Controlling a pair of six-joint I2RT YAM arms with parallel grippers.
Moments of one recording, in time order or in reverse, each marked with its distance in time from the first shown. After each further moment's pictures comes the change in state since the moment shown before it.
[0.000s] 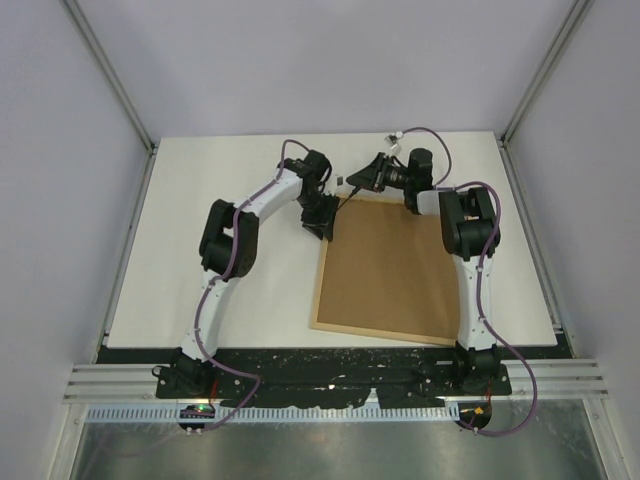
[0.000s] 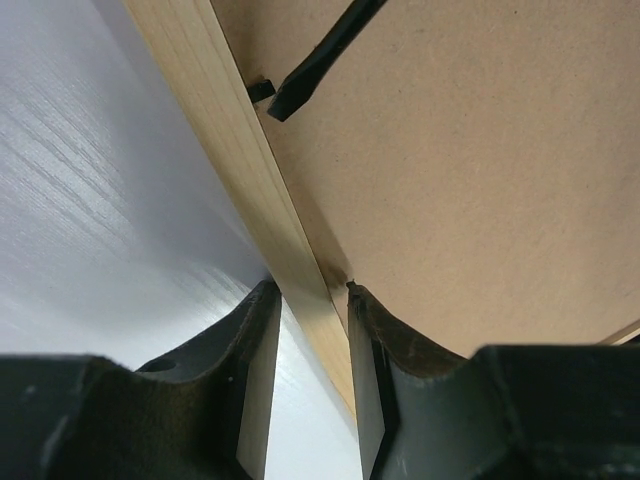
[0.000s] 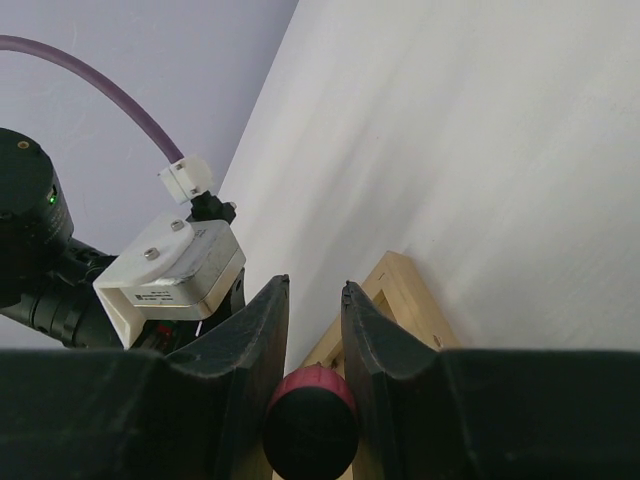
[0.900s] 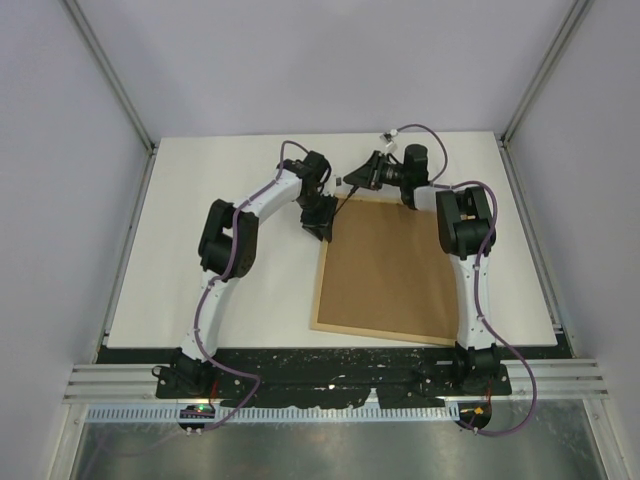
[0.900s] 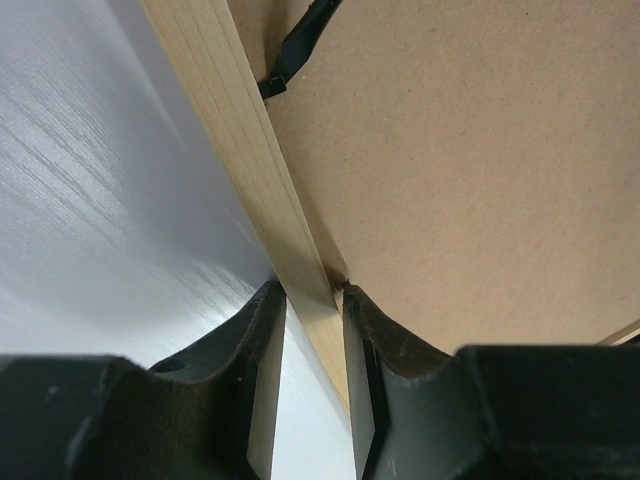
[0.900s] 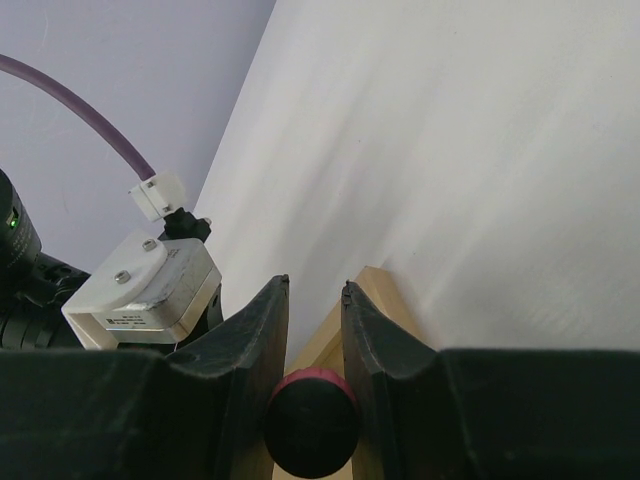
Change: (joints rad) left arm 0.000 -0.007 -0.019 0.010 -0.004 -0.025; right arm 0.016 0.037 0.097 -0.129 0.001 -0.069
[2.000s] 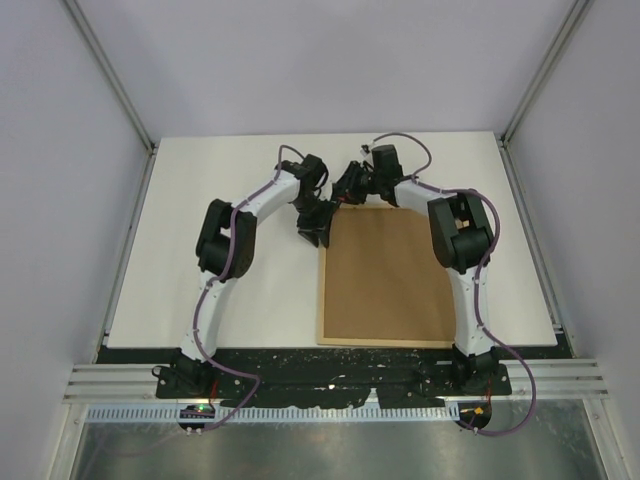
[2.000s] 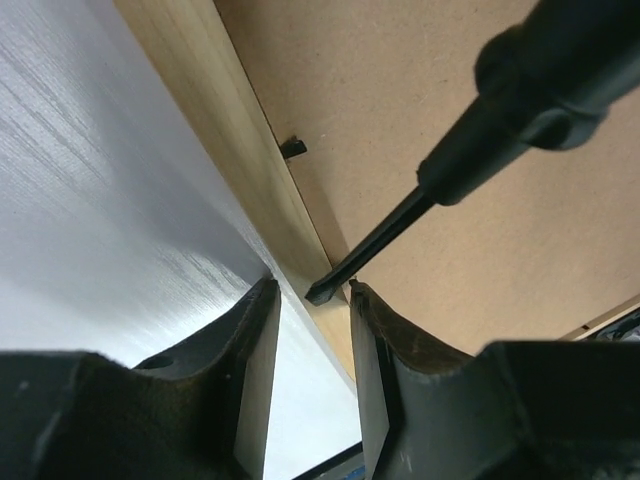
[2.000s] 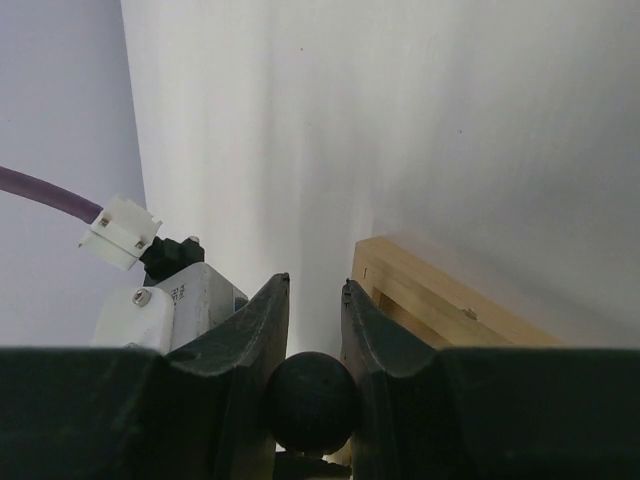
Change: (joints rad) left arm 0.006 -0.022 -0.044 -0.054 0.011 -0.034; right arm 0.175 -0.191 -0.047 -0.544 0.383 0.019
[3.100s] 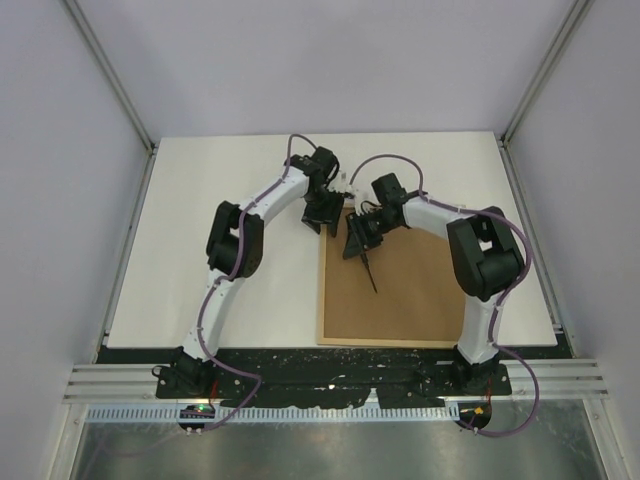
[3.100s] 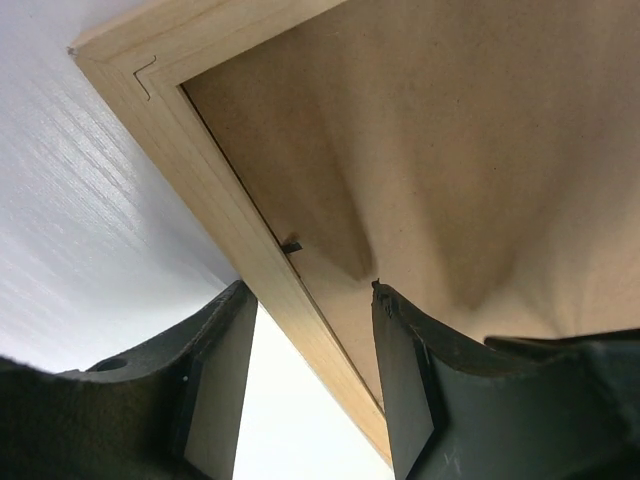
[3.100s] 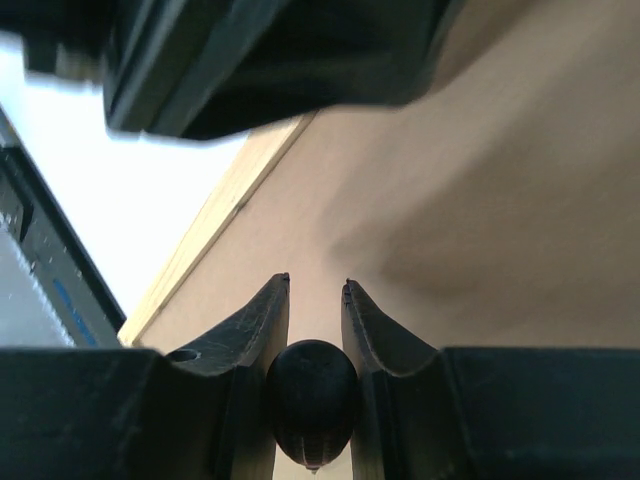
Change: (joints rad) left arm -0.021 0.083 0.190 -0.016 -0.127 0.032; right arm 0.055 -0.308 -0.301 -0.528 -0.065 -0.845
